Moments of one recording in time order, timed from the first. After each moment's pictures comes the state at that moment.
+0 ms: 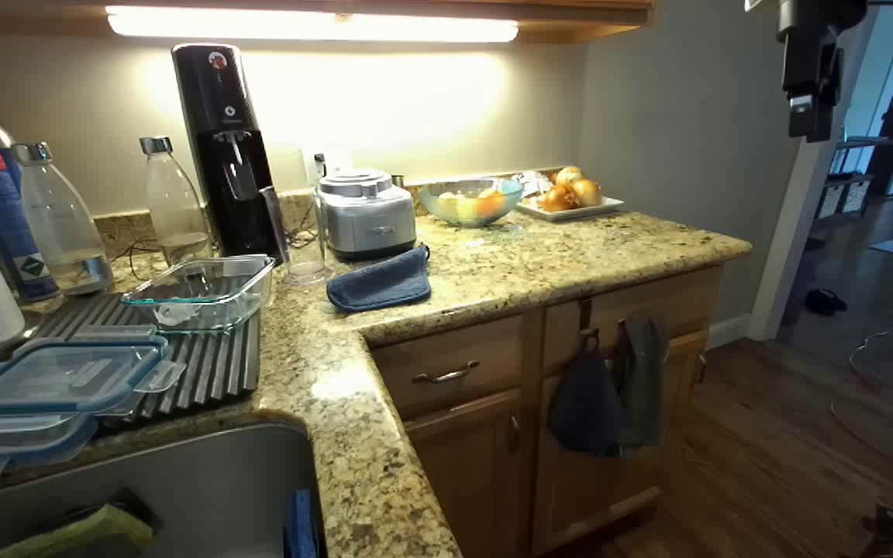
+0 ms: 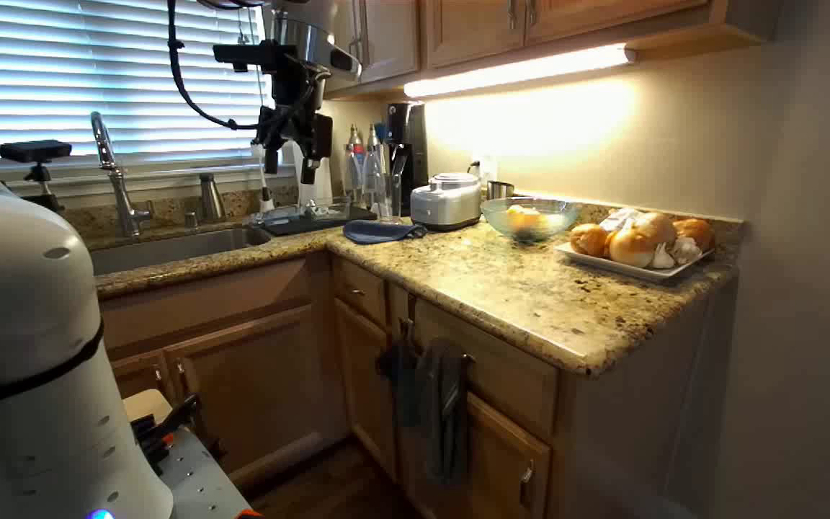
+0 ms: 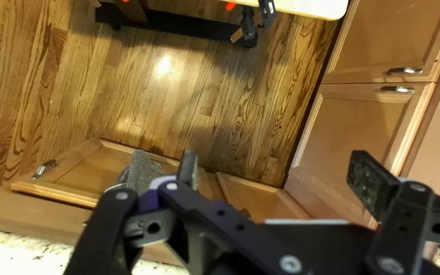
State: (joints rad) arm 0.09 -0.51 0.01 -2.31 0.14 1.63 -0.04
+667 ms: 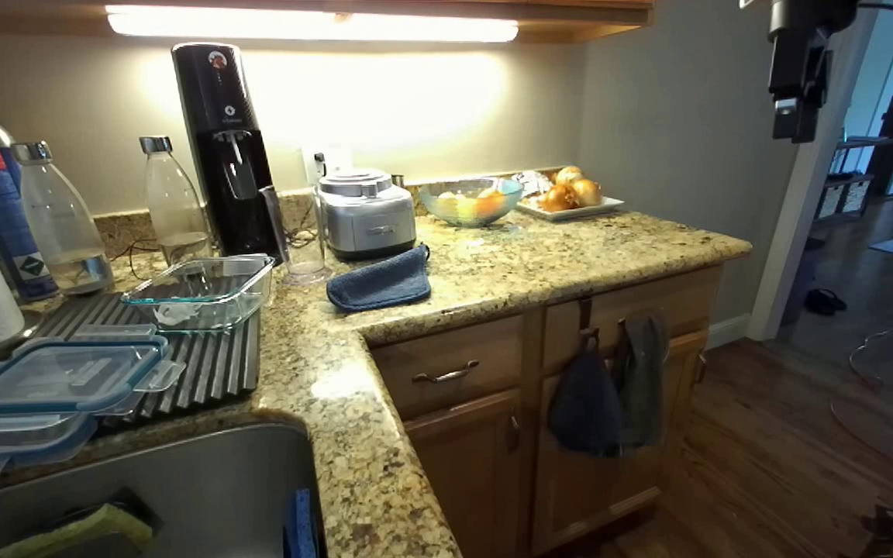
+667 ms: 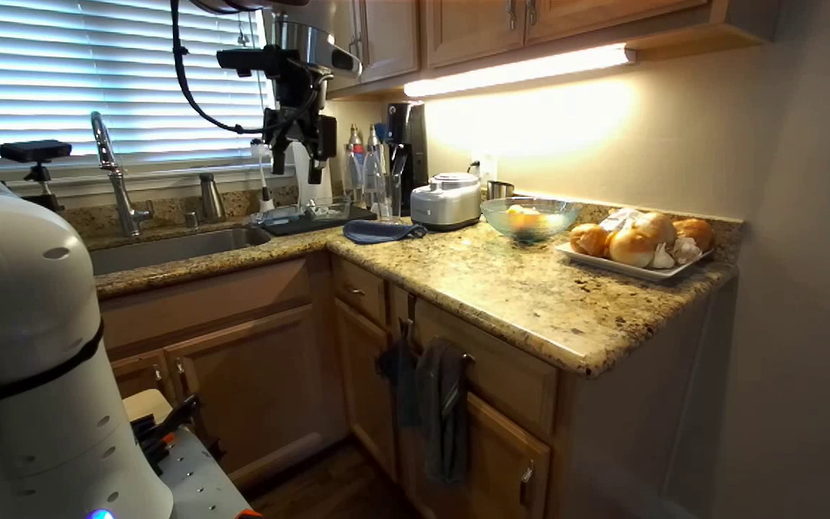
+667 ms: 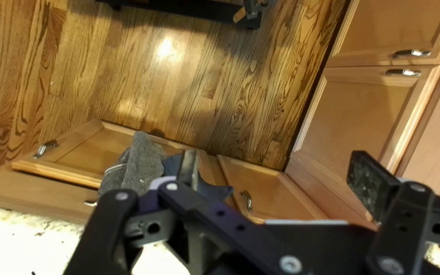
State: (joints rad) arm 0.09 -0.51 0.03 -2.32 0.14 1.71 -0.04
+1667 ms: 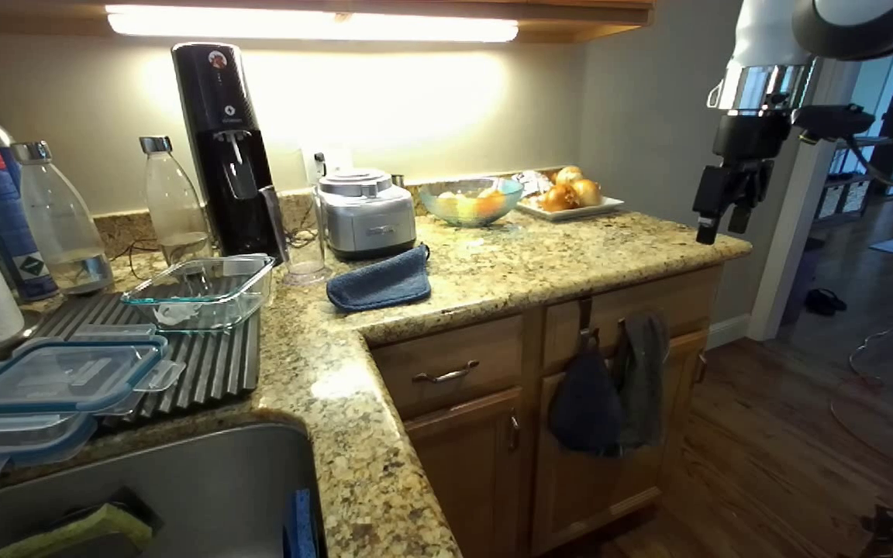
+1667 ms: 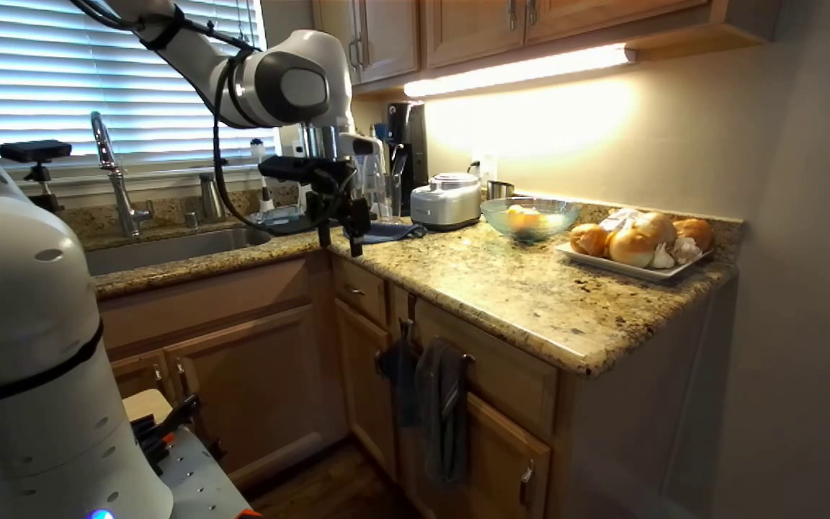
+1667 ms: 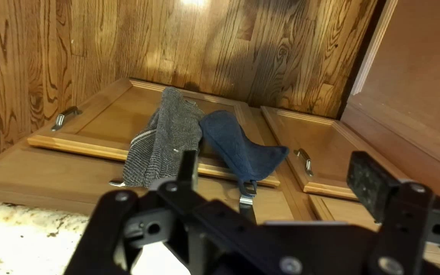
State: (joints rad) arm 0.05 -0.35 0.07 -2.57 0.06 2.28 0.08
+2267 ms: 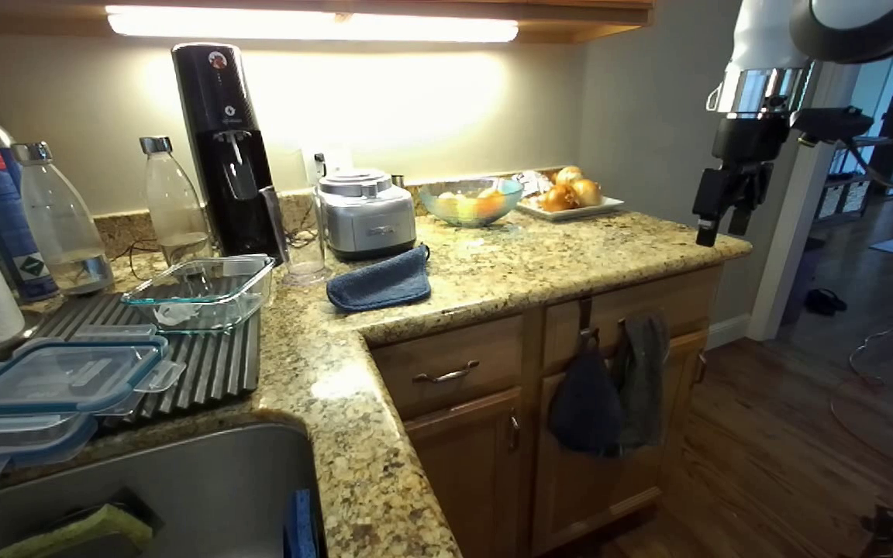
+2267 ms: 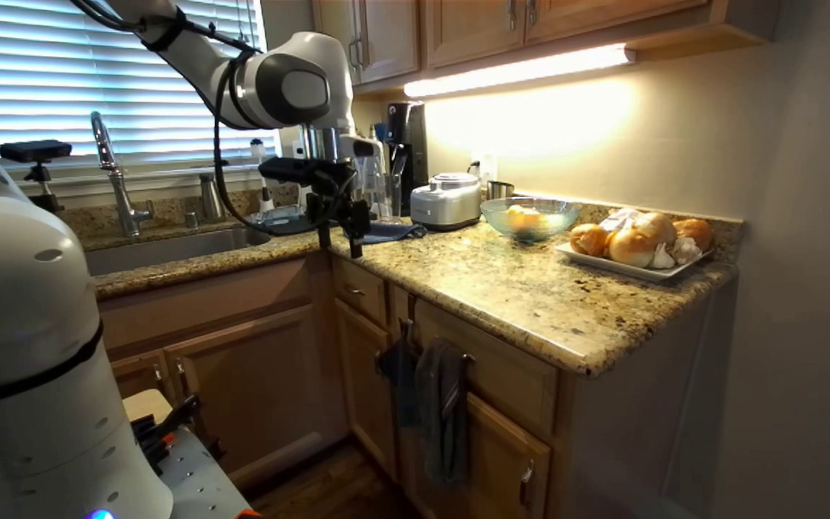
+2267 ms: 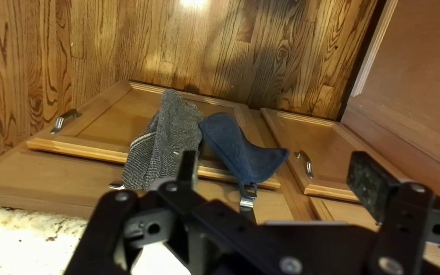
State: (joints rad) arm 0.05 -0.35 0.07 -2.57 0.07 2.28 0.08
